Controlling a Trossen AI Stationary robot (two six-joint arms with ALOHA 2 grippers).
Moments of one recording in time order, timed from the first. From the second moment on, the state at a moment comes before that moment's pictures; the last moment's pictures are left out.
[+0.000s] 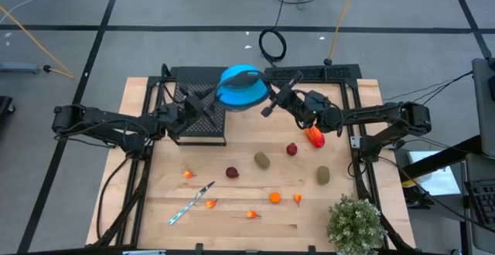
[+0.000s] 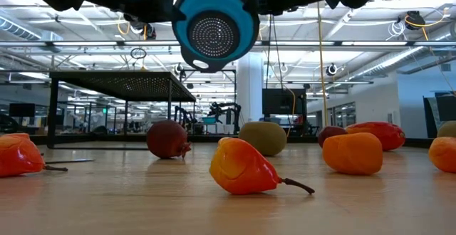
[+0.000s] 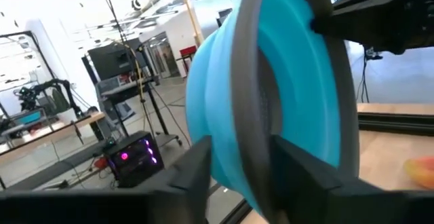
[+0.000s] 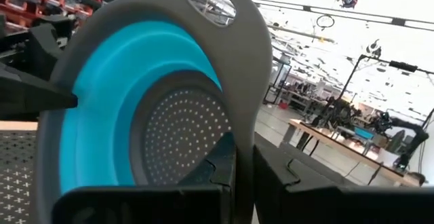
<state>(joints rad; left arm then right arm) 0.08 1.14 0.56 0.71 -0.69 0.35 -0.15 1.44 0.89 0.77 0.55 -0.45</state>
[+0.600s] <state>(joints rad) 0.08 1.13 0.56 0.75 -0.89 0.38 -0.14 1.46 0.89 0.73 0.45 -0.46</state>
